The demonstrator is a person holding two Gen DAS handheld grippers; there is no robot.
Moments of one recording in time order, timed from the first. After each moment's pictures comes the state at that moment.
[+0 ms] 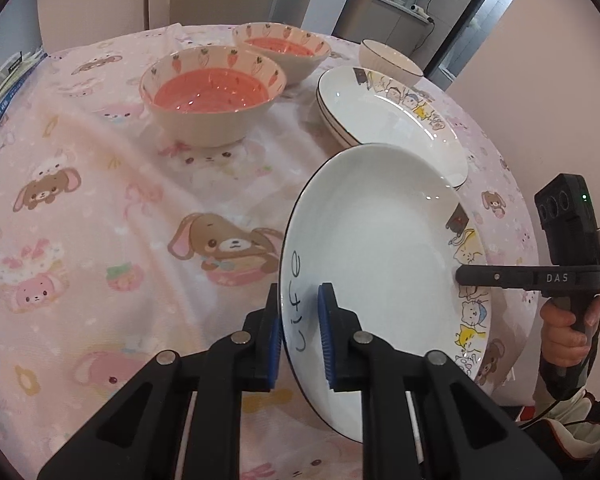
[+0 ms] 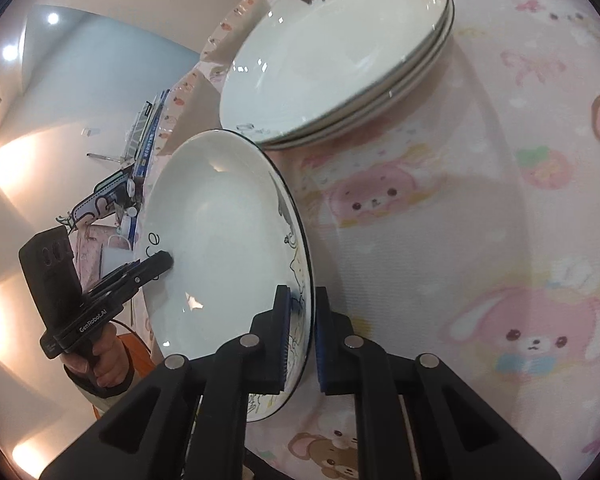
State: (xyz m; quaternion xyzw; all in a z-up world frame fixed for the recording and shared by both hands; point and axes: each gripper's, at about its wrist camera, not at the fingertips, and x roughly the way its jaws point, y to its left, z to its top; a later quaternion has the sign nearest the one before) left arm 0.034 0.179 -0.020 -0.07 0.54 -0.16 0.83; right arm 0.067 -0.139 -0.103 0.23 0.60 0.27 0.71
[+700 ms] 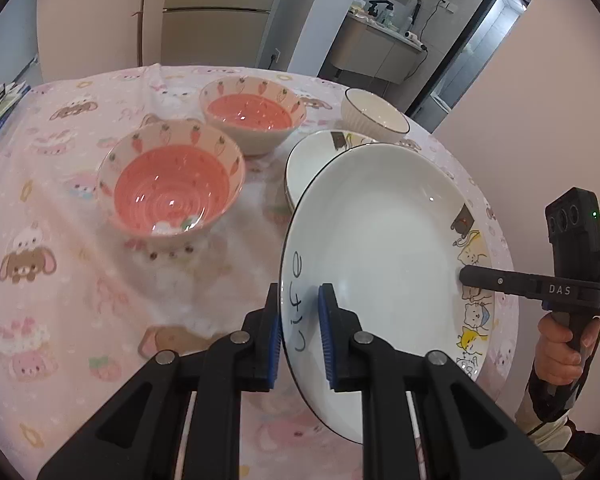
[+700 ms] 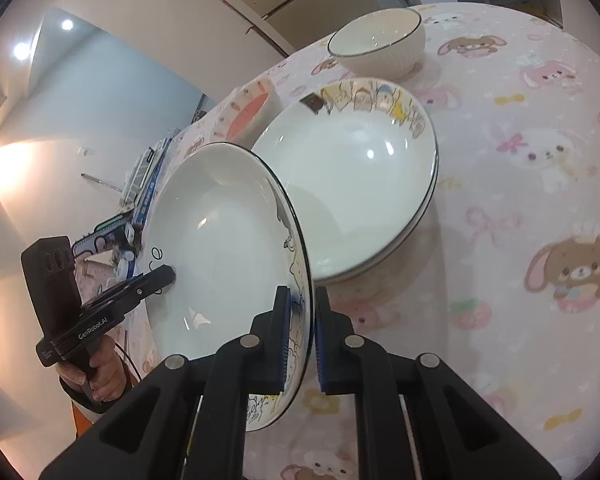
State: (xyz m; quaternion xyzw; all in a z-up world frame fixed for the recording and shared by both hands) left arm 0.098 0.150 0.013 -0.09 0.50 -0.16 0.85; right arm 0.112 -0.174 -0.045 0.22 0.54 0.25 0.77
